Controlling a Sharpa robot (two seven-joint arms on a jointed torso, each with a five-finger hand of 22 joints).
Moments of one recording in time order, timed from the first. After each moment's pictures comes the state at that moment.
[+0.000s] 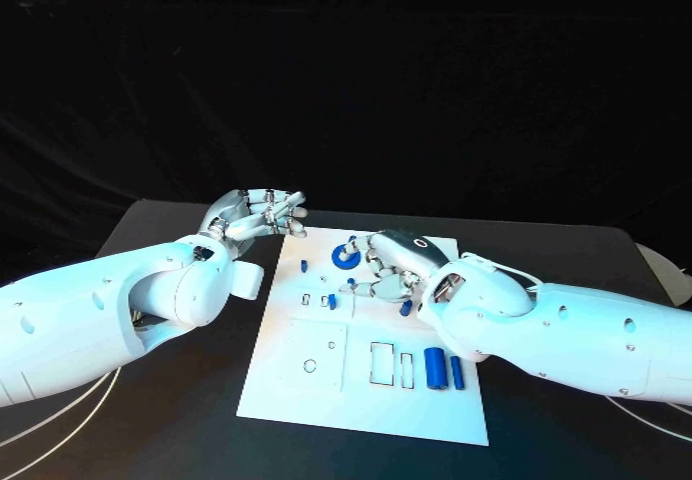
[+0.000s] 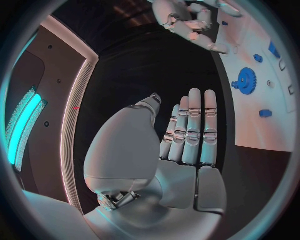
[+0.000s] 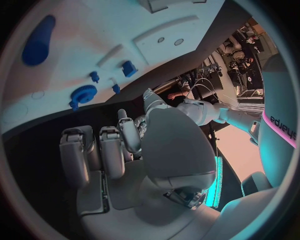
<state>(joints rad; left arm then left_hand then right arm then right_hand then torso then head) 1.22 -0.90 -0.01 1.60 -0.09 -0.42 0.34 1.41 -0.18 0.31 0.29 0.05 0.87 0.19 0.30 0.22 1.18 0.12 0.16 0.10 1.16 0.07 0.48 0.42 0.17 0.94 0.19 0.58 0.30 1.21 -0.71 -0.13 1.64 -1.51 -0.53 -0.13 1.34 -0.13 0.10 0.29 0.15 0.78 0.19 0.23 0.39 1.34 0.10 1.33 1.31 1.47 0.02 1.54 1.31 0.01 1.47 0.12 1.54 1.31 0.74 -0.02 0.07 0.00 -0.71</state>
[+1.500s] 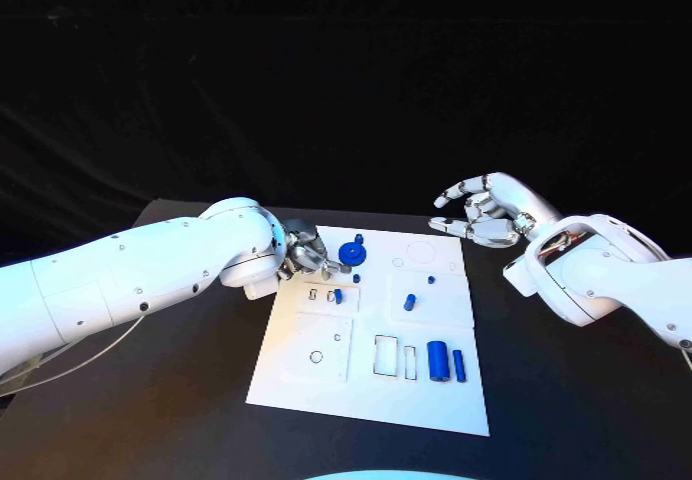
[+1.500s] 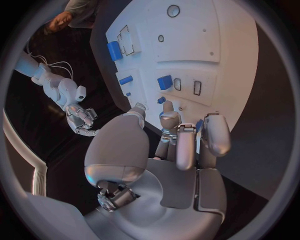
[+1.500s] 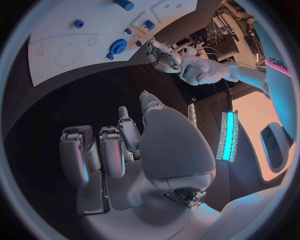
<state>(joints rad) 1.29 -0.68 -0.02 1.42 -0.98 0.09 -0.53 1.12 -0.08 0.10 0.30 0.05 0.88 0.08 0.68 0.54 1.25 0.01 1.11 0.96 1.47 -0.04 1.50 1.31 0.10 1.31 0.06 1.40 1.19 1.32 -0.98 -0.12 1.68 -1.06 -0.57 0.02 1.37 -0.12 0.11 0.29 0.23 0.83 0.16 0.27 0.40 1.34 0.09 1.33 1.30 1.47 0.01 1.54 1.31 0.01 1.47 0.12 1.53 1.31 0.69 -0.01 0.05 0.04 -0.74</state>
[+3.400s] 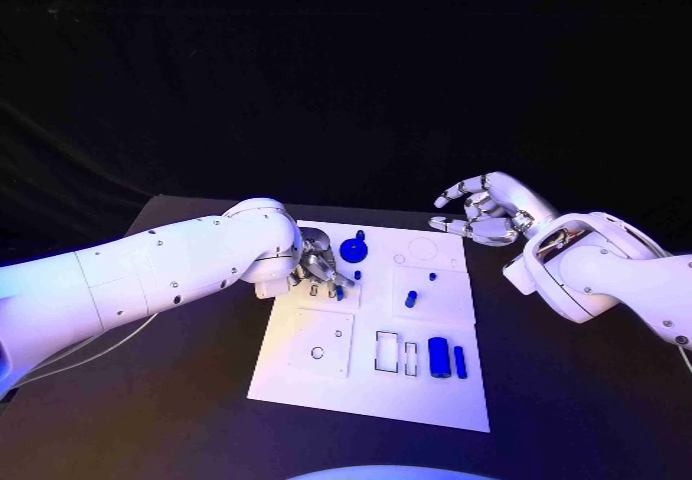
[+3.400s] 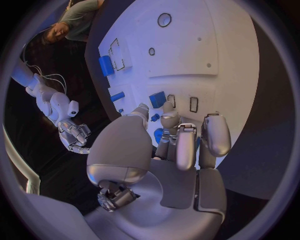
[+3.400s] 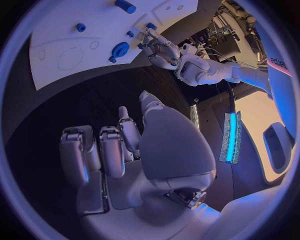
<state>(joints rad) 1.29 -0.59 -0.06 1.33 -1.00 0.22 -0.56 1.17 -0.05 0.10 0.29 0.05 0.85 0.08 0.70 0.57 1.23 0.01 1.11 0.96 1.46 -0.04 1.51 1.31 0.10 1.31 0.06 1.41 1.21 1.32 -0.96 -0.13 1.66 -1.06 -0.56 -0.01 1.37 -0.12 0.12 0.29 0.25 0.83 0.16 0.27 0.40 1.34 0.08 1.33 1.30 1.47 0.01 1.54 1.31 0.01 1.47 0.12 1.53 1.31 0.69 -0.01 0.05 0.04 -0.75</state>
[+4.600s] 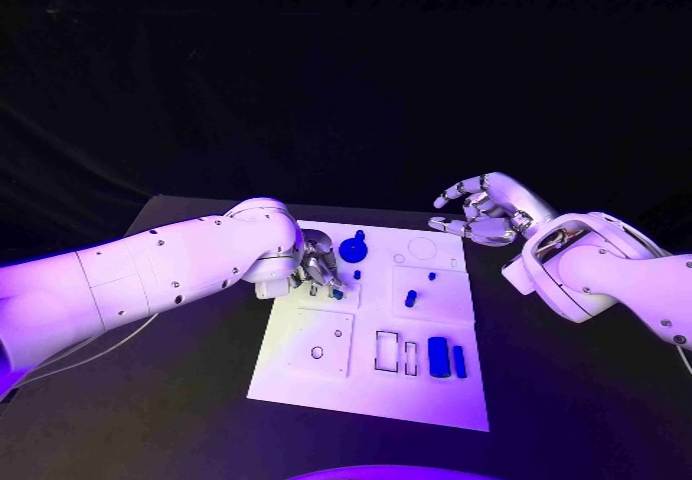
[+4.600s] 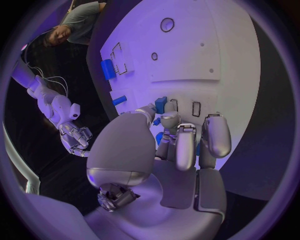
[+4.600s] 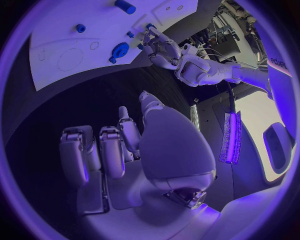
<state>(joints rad) 1.29 -0.59 -0.06 1.34 -1.00 0.25 -0.56 1.32 -0.07 0.35 0.29 0.05 0.84 0.08 0.69 0.60 1.22 0.00 1.11 0.97 1.47 -0.05 1.51 1.31 0.08 1.31 0.06 1.42 1.23 1.32 -0.96 -0.13 1.66 -1.06 -0.56 -0.01 1.37 -0.12 0.12 0.29 0.25 0.83 0.16 0.27 0.40 1.34 0.08 1.33 1.30 1.47 0.01 1.54 1.31 0.01 1.47 0.12 1.53 1.31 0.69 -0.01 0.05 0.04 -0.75</state>
